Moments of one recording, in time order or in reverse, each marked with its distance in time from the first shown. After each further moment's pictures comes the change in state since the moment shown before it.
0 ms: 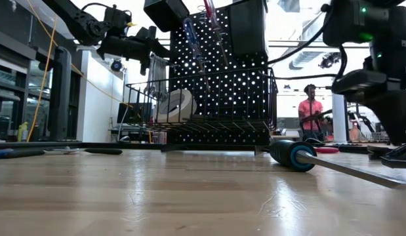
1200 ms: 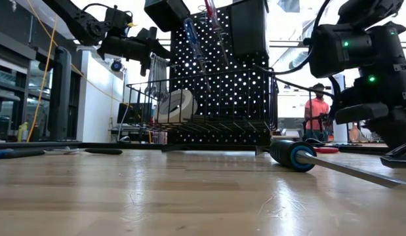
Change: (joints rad) left arm -0.002 0.000 0.000 -0.016 -0.012 -0.002; right arm -0.021 0.286 0.025 0.008 0.024 -0.136
